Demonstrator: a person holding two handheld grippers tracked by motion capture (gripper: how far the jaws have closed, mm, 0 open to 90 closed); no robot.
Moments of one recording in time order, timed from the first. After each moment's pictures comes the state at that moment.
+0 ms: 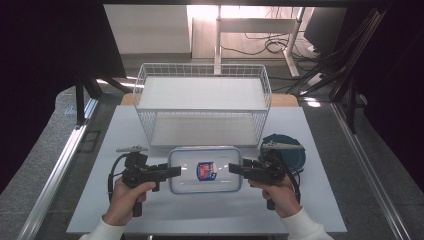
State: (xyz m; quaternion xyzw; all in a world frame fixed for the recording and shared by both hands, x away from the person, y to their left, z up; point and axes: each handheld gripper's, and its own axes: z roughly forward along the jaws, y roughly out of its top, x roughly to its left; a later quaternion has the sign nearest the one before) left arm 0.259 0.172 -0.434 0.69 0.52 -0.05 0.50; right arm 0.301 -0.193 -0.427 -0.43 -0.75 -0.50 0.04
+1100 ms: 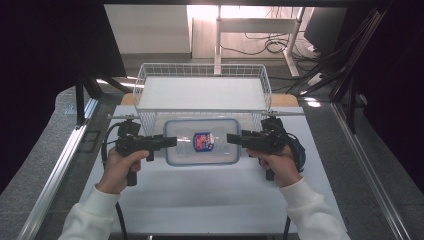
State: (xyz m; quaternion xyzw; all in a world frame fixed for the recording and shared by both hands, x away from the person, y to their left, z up) left arm 0.304 0.192 -0.378 0.69 0.49 -0.03 0.53; right arm 0.345 -0.178 -0.361 -0.42 -0.75 -0.52 0.01
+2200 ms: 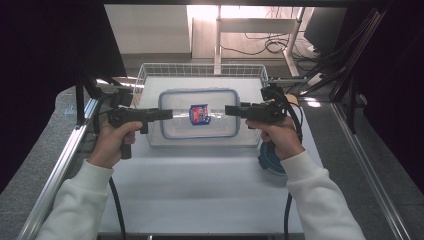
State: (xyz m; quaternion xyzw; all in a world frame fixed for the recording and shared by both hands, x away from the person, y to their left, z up) left arm 0.340 0.206 -0.324 0.69 0.47 -0.02 0.55; right arm 0.377 -0.164 -0.296 -0.40 -0.76 -0.52 -0.01
